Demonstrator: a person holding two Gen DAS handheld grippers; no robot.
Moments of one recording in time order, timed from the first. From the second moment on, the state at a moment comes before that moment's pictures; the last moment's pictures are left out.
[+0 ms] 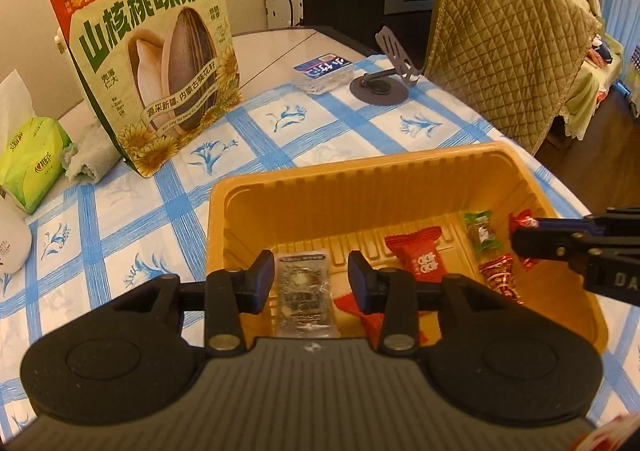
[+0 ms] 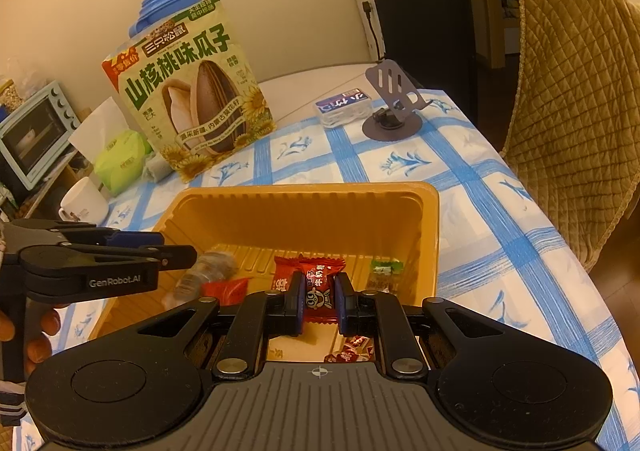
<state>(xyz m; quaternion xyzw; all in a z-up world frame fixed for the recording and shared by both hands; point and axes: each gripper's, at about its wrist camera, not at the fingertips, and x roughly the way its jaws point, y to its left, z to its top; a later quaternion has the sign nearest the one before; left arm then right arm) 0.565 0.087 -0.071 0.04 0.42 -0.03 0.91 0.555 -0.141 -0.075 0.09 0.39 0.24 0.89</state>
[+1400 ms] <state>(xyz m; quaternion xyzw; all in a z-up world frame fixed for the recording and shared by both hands) 0.532 0.094 -0.056 0.00 0.41 -0.02 0.91 0.556 -0.135 -0.065 0.09 0.37 0.25 0.89</state>
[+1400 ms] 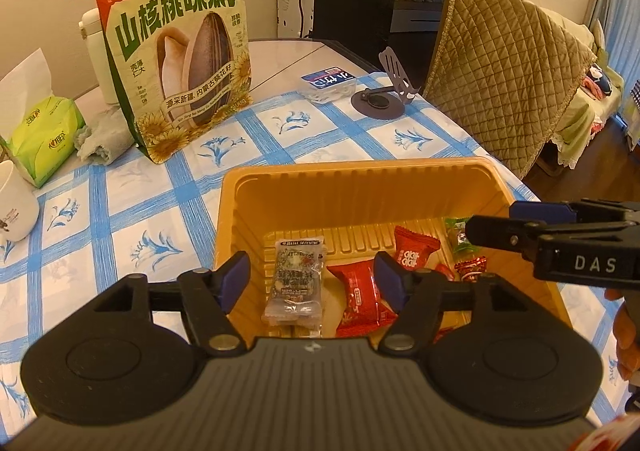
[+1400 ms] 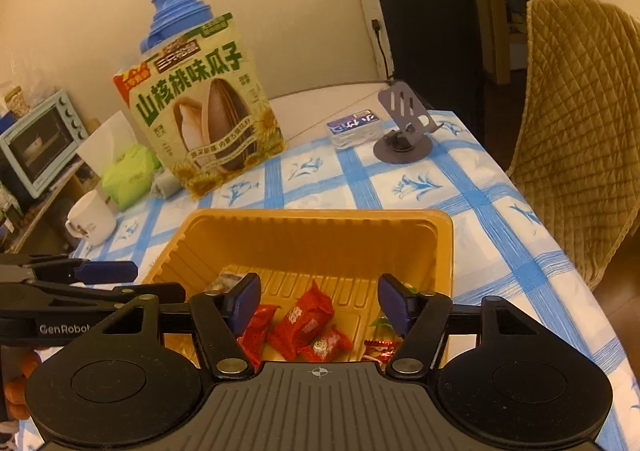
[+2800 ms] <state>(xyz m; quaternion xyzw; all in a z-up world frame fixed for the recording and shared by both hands) 0.294 0.042 -0.011 -0.03 0.36 -0.02 0.93 0.347 -0.207 -0.029 0.07 0.35 0.30 0.88</state>
